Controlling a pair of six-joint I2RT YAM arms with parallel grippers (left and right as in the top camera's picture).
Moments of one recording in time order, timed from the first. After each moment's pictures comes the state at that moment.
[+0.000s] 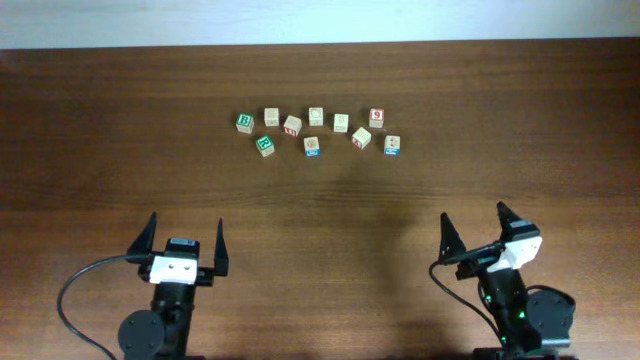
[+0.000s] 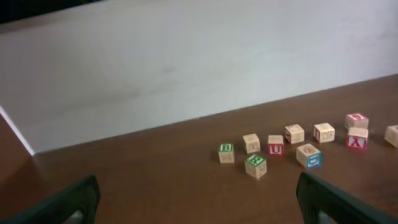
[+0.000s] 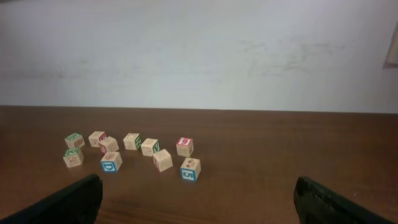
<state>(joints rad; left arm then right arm) -0.01 0.08 0.16 -0.08 0.05 0.19 -0.02 0.17 0.18 -0.04 -0.22 0.08</state>
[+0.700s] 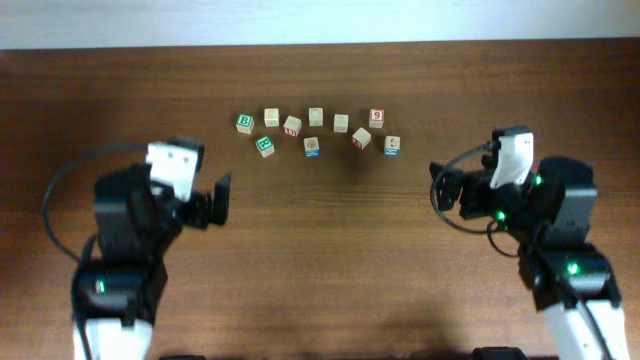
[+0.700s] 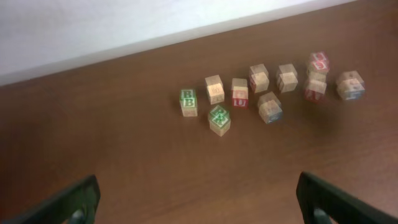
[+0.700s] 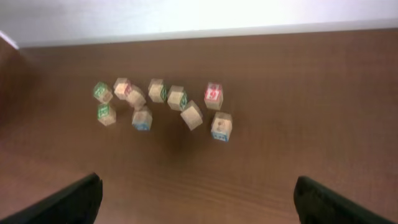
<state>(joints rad) -0.01 0.97 0.95 -0.57 0.17 0.19 -0.02 0.98 0.92 -0.52 -0.36 0.08</state>
